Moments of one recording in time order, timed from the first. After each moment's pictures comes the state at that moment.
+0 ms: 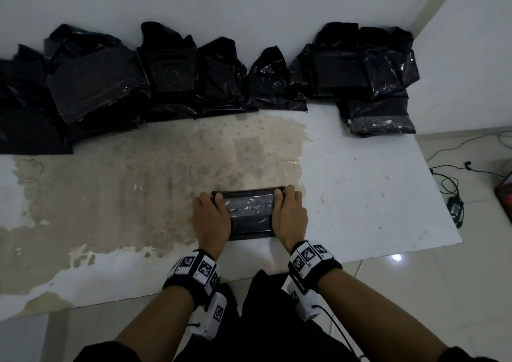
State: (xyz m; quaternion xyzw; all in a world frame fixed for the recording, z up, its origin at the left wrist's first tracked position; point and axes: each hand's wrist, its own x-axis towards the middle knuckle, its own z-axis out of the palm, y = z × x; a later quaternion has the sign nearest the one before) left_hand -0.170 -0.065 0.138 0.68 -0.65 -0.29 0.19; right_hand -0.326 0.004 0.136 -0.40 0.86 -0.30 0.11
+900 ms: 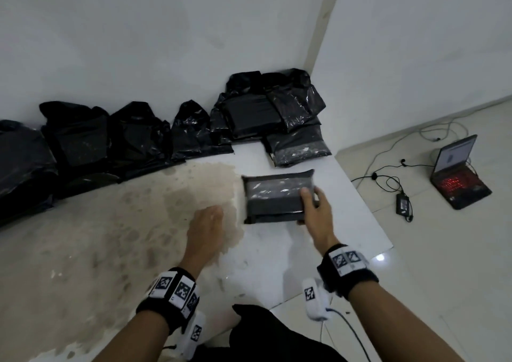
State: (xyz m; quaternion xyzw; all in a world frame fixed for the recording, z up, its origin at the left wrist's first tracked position) left_hand -0.312 -0.085 0.185 0.49 -0.74 -0.44 0.12; right_hand -0.535 0.053 0.203 -0.10 0.77 -0.56 0.28
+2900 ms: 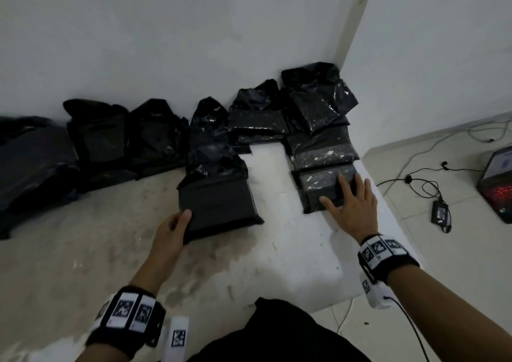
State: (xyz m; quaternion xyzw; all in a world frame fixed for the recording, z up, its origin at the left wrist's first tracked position) left_hand -0.248 -0.124 0.211 0.58 -0.50 -0.61 0.20; right_hand -0.627 0.052 0.159 -0.38 0.91 -0.12 0.11
